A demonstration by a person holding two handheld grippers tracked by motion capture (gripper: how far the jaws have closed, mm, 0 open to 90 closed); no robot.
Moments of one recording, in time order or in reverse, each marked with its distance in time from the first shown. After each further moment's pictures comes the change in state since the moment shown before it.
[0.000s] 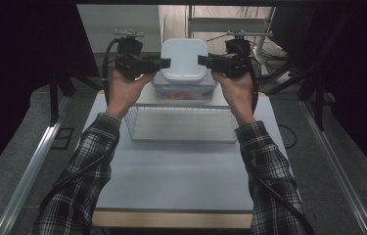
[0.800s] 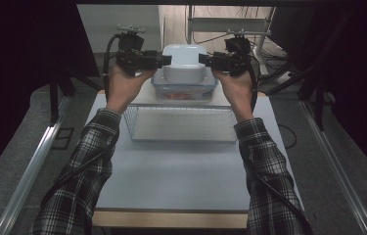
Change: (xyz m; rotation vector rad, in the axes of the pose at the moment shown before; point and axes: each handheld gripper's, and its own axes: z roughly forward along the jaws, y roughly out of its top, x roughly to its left) left arm 0.004 0.008 0.001 0.015 0.024 0.013; right arm -0.011 0.001 0.008 -0.007 -0.056 -0.005
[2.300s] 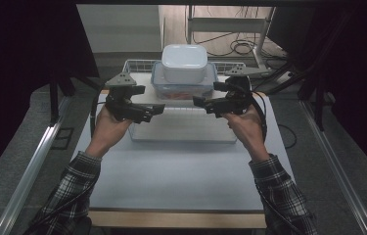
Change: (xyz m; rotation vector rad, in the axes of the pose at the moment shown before) left arm -0.018 -0.101 -0.030 0.015 -0.092 0.185; right arm 0.019 -0.073 -0.036 0.045 0.220 -0.176
